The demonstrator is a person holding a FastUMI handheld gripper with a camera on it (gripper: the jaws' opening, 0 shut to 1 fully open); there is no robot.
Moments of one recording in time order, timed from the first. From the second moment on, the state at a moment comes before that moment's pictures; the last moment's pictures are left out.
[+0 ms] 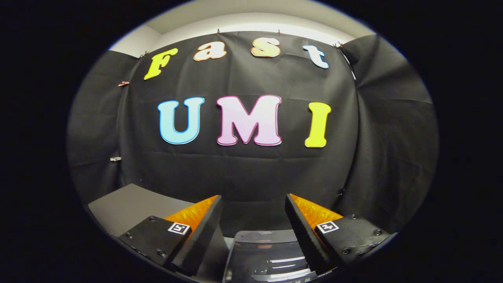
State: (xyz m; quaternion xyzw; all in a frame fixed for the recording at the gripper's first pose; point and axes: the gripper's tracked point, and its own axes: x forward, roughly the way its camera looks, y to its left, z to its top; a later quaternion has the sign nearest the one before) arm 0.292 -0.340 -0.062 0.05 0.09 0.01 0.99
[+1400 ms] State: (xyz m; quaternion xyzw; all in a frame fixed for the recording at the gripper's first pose) arm 0.202 -0.034 -0.016 0.06 0.07 0.13 0.99
